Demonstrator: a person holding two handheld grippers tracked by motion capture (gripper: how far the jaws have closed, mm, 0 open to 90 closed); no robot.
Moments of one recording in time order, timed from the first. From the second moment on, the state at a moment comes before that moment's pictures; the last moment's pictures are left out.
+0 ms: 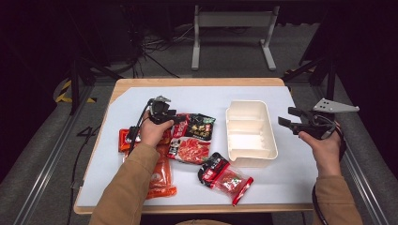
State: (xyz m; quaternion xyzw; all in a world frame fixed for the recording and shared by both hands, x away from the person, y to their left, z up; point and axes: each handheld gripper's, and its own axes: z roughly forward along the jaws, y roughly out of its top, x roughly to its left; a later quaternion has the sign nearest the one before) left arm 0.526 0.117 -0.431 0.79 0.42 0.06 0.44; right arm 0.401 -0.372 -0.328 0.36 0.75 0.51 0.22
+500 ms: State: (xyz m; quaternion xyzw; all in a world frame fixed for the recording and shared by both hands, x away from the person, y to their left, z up) left arm 0.531 0.115 -0.442 0.80 0.44 0.04 0.41; right arm 0.400 -0.370 -0.326 0.35 0.76 0.50 0.23
